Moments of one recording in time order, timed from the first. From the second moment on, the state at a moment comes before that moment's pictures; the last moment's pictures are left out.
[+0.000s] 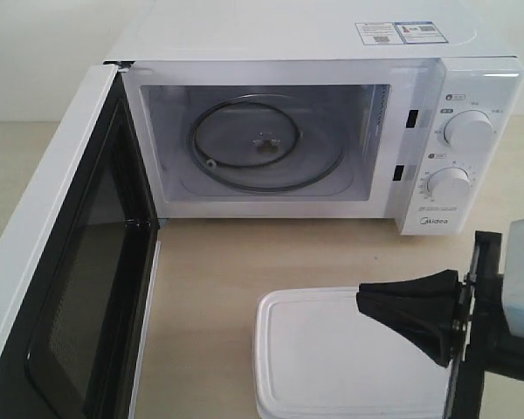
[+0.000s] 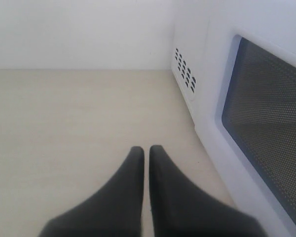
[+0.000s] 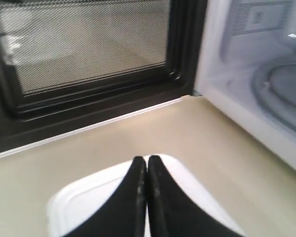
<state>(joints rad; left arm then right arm) -0.06 0.00 0.00 -0.12 0.29 0.05 0.08 1.40 -0.16 -1.15 -1.15 0.30</state>
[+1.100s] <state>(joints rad) -0.06 0.00 0.00 -0.12 0.29 0.05 0.08 1.69 -0.26 -1.33 -0.93 0.82</state>
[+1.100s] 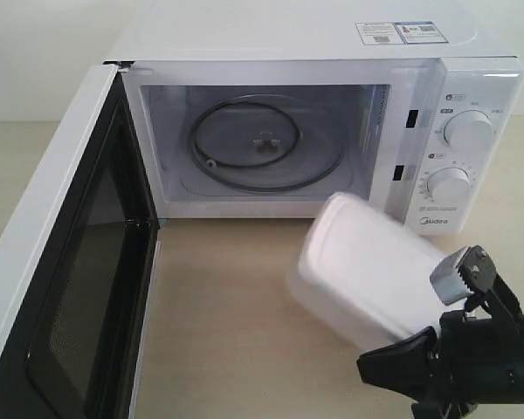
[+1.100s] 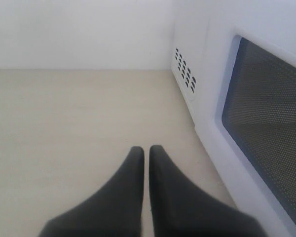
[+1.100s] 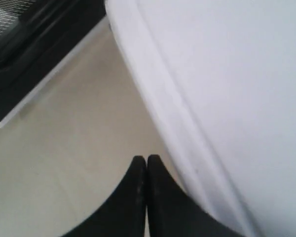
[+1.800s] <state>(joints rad) -0.06 0.00 0.00 -0.12 0.29 0.05 0.08 1.70 -0.29 -1.43 -1.20 0.68</state>
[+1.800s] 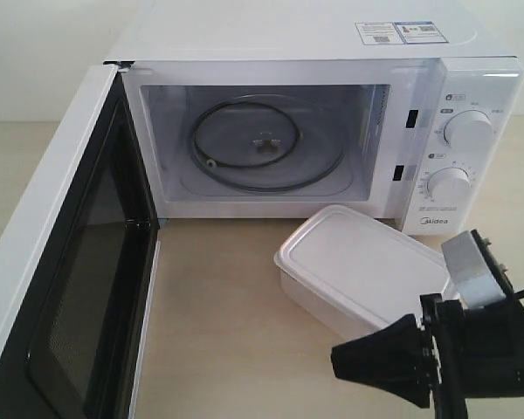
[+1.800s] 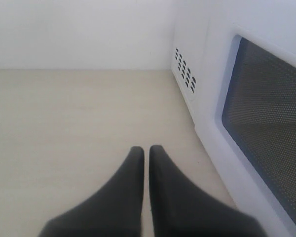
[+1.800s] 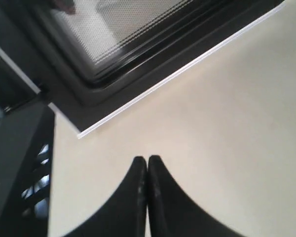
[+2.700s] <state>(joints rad) -0.06 0.00 0.00 -0.12 0.29 0.05 0.08 1.70 -0.29 -0.20 -0.79 0.26</state>
